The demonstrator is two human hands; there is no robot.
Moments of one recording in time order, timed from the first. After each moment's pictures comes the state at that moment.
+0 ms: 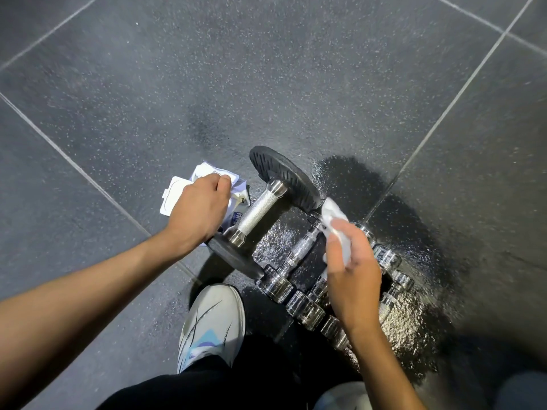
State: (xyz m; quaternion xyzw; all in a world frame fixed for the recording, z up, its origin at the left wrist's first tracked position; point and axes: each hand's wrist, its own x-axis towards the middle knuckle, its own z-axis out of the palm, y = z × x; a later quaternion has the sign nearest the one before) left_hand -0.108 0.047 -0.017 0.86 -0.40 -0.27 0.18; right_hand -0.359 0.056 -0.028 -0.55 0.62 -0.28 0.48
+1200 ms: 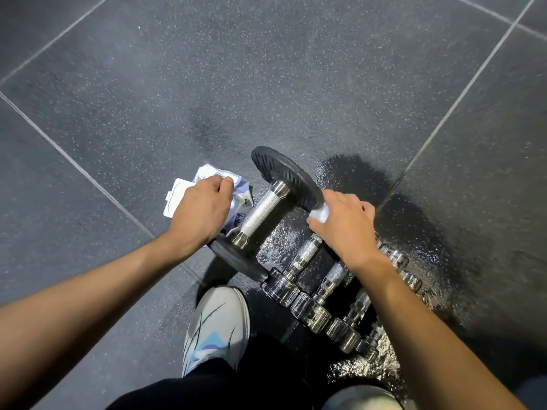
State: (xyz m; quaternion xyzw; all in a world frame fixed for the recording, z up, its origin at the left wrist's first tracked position) left_hand -0.108 0.047 -0.019 0.86 -0.40 -0.26 0.18; right_hand -0.338 -0.033 -0.078 -0.80 0.56 0.00 0.22
